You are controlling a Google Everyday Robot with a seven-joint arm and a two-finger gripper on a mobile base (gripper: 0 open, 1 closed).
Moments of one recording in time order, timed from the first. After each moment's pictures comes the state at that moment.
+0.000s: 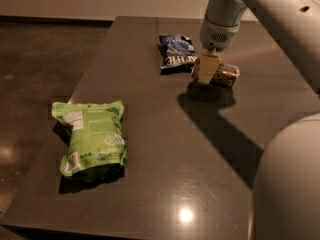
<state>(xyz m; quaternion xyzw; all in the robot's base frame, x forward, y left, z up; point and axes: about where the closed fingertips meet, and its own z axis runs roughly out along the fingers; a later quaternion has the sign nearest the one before) 0.638 -0.132 0.881 -0.65 0.76 0.01 0.08</state>
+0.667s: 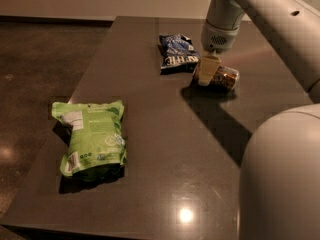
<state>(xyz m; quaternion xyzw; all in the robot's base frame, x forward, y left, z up) 0.653 -0.141 0.865 -0.63 0.77 0.02 0.07</state>
